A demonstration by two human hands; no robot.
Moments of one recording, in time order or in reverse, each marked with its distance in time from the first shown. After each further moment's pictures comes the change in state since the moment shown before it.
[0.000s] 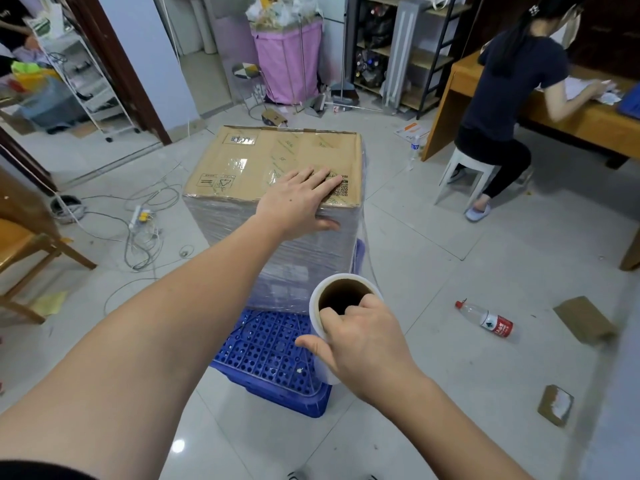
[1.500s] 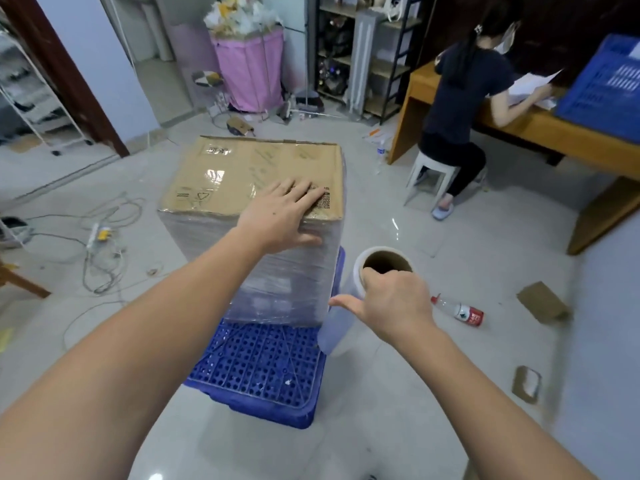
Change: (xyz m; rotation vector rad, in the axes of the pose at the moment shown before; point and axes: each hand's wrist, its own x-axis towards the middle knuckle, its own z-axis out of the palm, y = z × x) left_hand -0.012 -0.012 -0.004 -0.035 0.008 0.079; right_hand 0.035 0.045 -0.003 -0.064 -0.175 0.420
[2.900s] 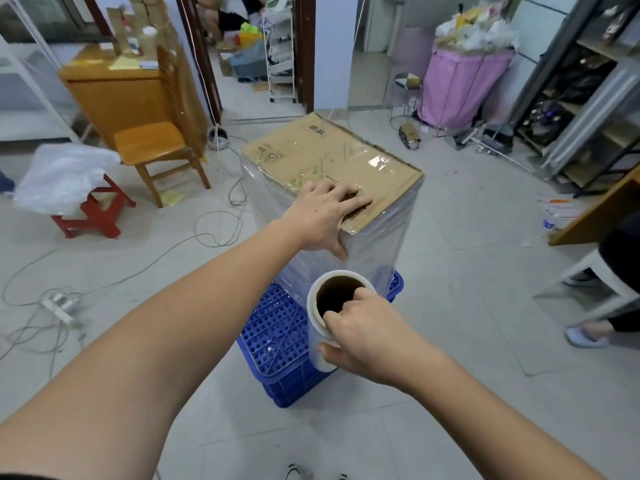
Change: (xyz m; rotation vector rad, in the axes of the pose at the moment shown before) left_hand 0.018 0.079 -0.013 0.012 -0.113 -0.594; right_hand 0.060 0.099 0.008 0.036 0.045 -1.349
